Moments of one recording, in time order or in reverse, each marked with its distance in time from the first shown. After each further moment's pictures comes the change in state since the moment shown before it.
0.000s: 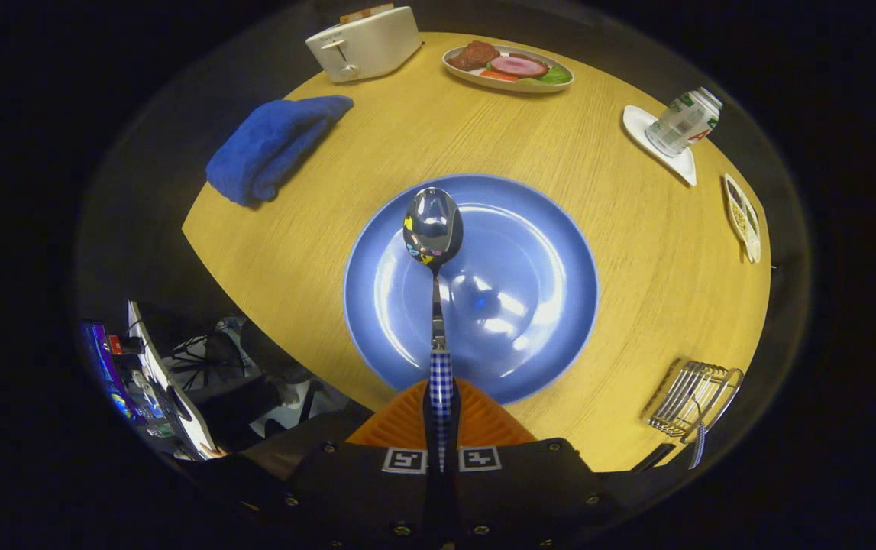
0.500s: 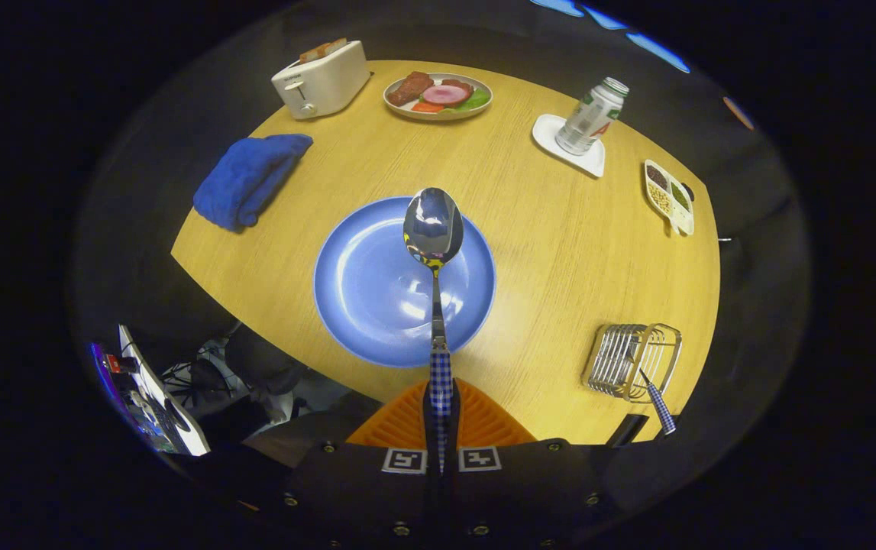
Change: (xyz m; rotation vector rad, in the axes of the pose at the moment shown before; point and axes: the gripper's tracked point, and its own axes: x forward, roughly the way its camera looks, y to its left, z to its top) arm -0.065 -0.046 -0.033 0.121 -0.050 -0.112
